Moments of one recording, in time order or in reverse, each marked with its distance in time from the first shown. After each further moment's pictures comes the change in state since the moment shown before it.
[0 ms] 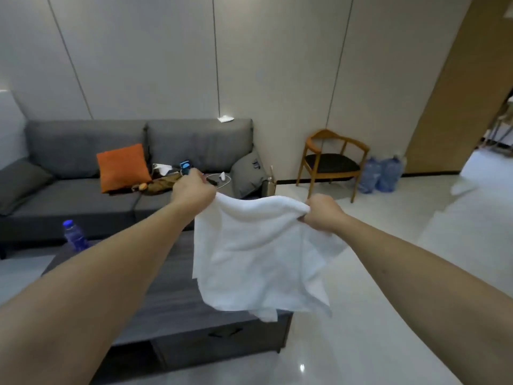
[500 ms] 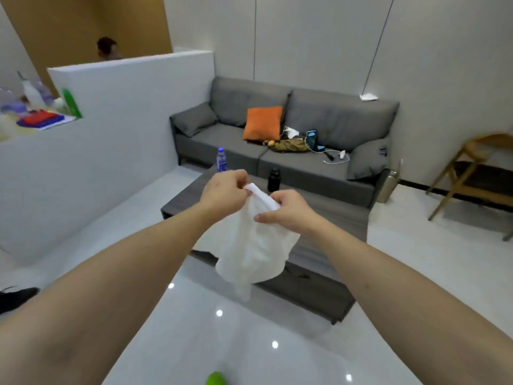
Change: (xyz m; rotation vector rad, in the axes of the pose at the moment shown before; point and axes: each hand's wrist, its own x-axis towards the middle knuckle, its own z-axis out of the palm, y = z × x) left_hand -0.261 -0.138 -0.081 0.076 0.193 -0.070; right_hand -0.206 -0.171 0.094 0.560 -0.508 -0.612
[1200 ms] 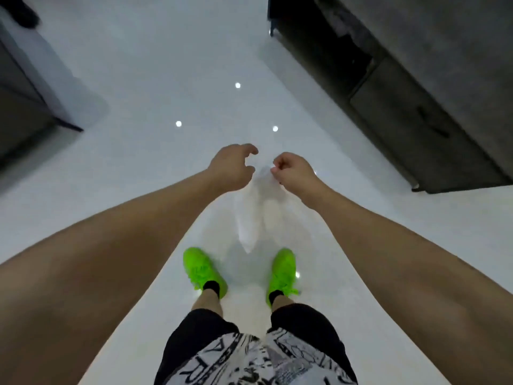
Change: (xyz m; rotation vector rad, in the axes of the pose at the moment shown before) left_hand -0.318 -0.333 0.113 -0.031 -0.453 -0.706; right_hand -0.080 0.154 0.436 0.099 -0.529 0.423
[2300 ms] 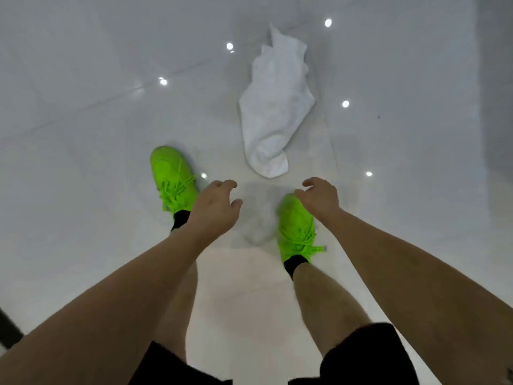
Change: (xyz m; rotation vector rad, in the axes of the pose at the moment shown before) left_hand -0.011 -0.274 0.383 -0.220 -0.054 -0.520; right_hand 0.136 0.374 0.182 -0.617 -0.226 0.379
